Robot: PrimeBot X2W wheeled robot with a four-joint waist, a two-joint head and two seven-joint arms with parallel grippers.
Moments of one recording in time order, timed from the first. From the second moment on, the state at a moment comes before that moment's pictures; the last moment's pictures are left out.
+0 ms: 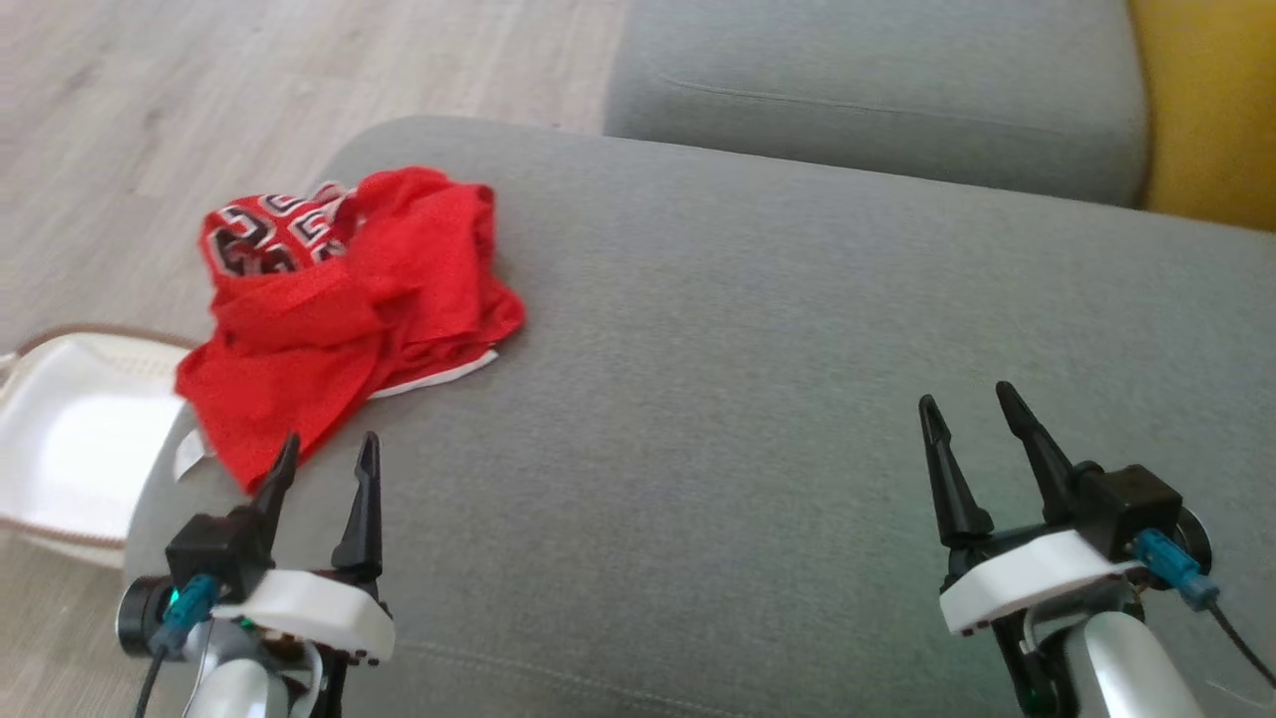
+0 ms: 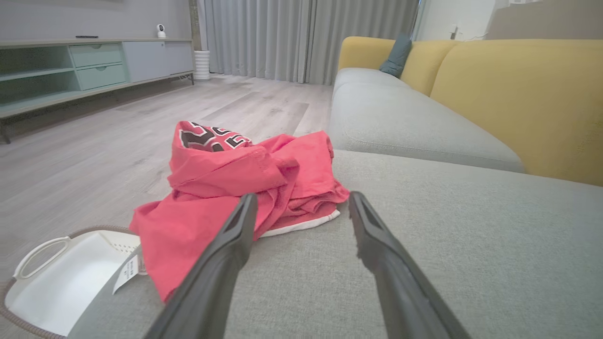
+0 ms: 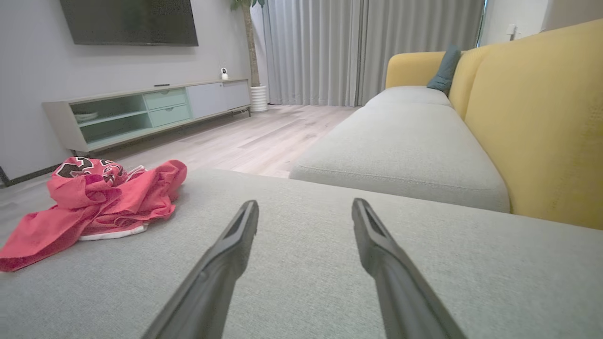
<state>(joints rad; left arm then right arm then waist) -0.05 0.05 -0.02 0.31 -0.09 -0.12 -0.25 -0.05 -0.08 0.11 0.22 0.13 0.13 -0.14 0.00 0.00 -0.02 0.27</state>
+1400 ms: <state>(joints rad) -0.28 0.05 0.02 0.45 -0.11 -0.12 -0.25 -0.16 -0.12 0.12 0.13 0.11 0.13 -0.06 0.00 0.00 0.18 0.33</state>
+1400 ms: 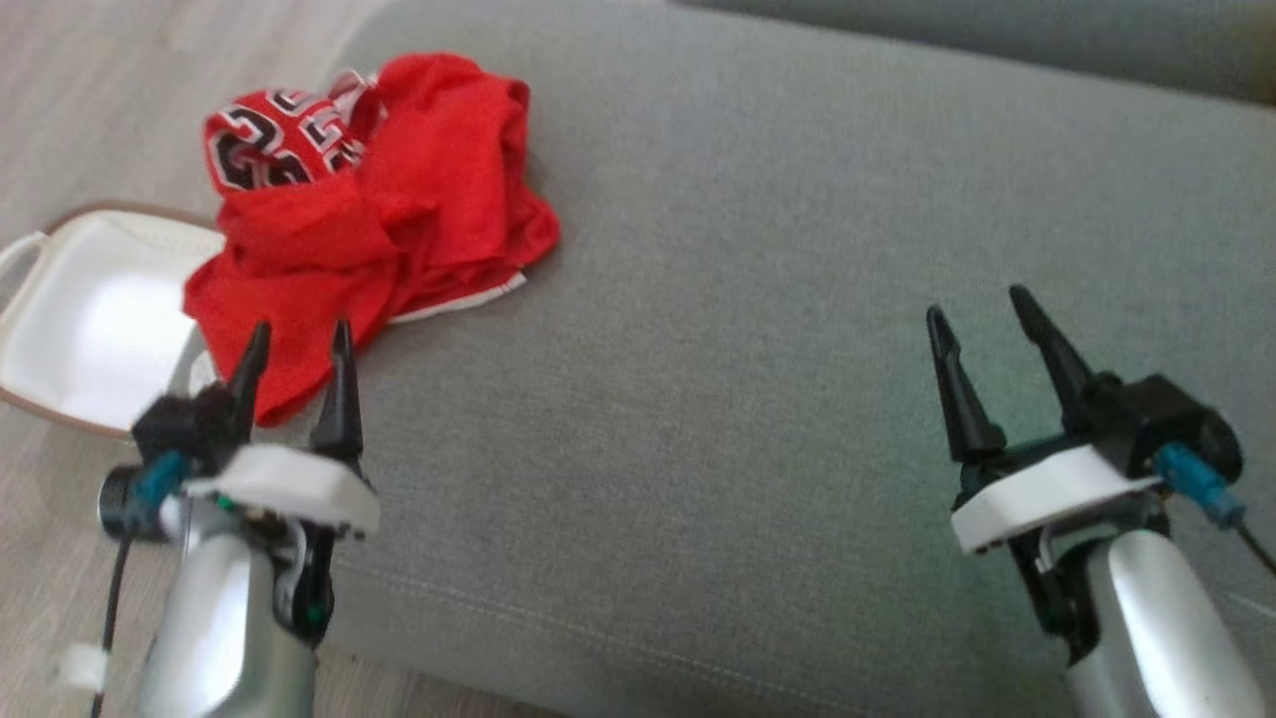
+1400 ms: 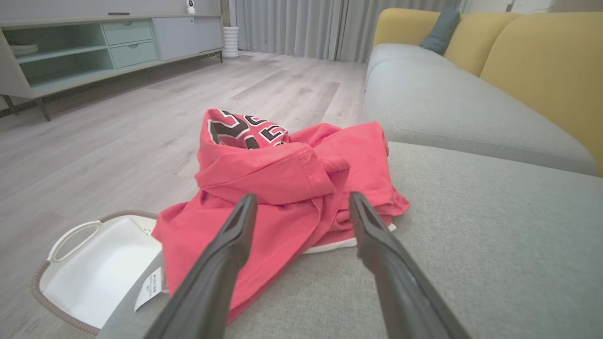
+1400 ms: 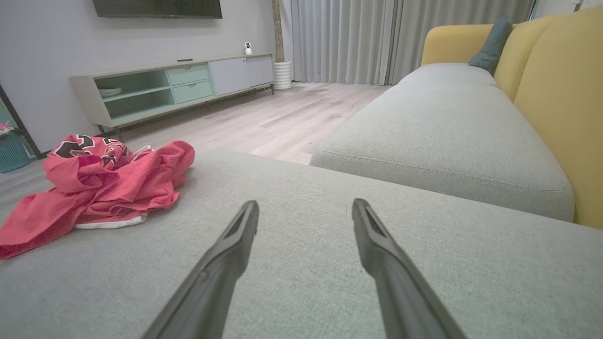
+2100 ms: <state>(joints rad) -0.84 0.07 0.01 1.06 -0.22 -0.13 -0.22 -0.26 -0.20 0.12 0.02 0.09 0.13 0.02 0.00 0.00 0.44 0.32</state>
